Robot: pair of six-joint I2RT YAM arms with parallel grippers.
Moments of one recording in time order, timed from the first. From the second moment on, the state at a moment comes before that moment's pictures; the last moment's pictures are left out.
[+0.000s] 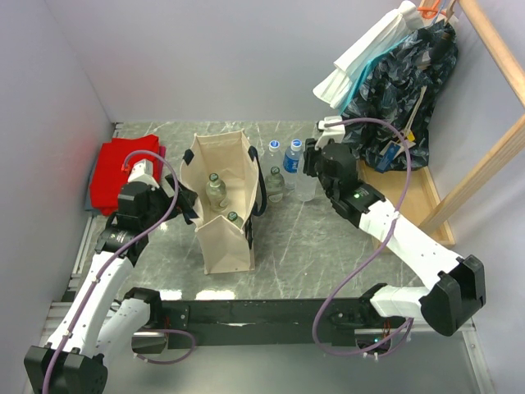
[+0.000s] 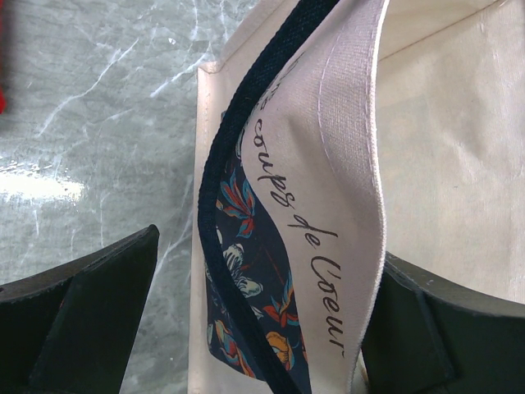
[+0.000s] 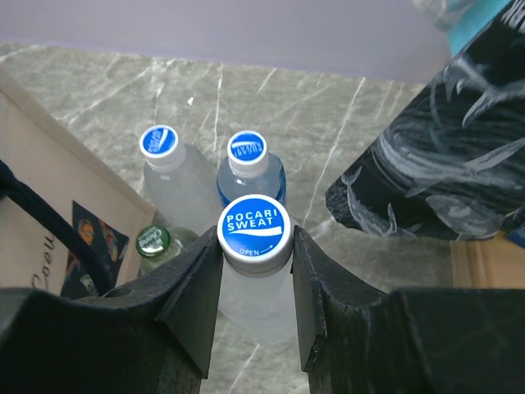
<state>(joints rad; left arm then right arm) -0.17 0.79 0.68 -0.35 0.07 -0.60 0.57 1.23 1.06 -0.07 0.40 0.13</state>
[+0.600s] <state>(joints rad) -0.17 0.79 0.68 -0.35 0.07 -0.60 0.57 1.23 0.80 0.25 0.37 0.11</state>
